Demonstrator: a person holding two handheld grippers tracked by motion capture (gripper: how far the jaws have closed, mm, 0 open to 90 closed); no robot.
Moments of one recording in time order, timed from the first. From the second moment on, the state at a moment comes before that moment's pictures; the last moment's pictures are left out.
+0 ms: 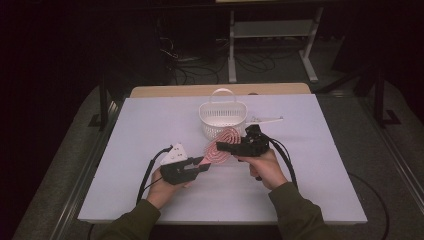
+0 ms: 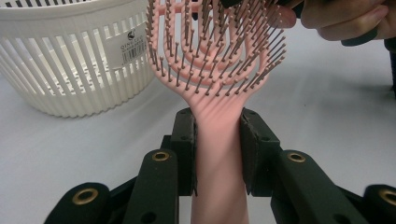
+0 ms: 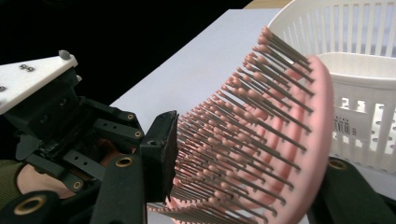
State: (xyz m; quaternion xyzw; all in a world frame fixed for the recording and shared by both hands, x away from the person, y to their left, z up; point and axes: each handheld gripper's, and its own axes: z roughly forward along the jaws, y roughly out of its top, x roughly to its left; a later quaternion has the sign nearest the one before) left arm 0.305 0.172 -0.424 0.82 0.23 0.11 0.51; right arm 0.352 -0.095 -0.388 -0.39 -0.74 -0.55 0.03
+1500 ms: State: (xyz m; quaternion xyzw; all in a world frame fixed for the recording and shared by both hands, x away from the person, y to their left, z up) left arm 0.304 0.170 -0.424 0.82 0.22 0.10 0.51; right arm 0.351 -0.103 -0.386 -0.37 -0.70 -0.60 0.09
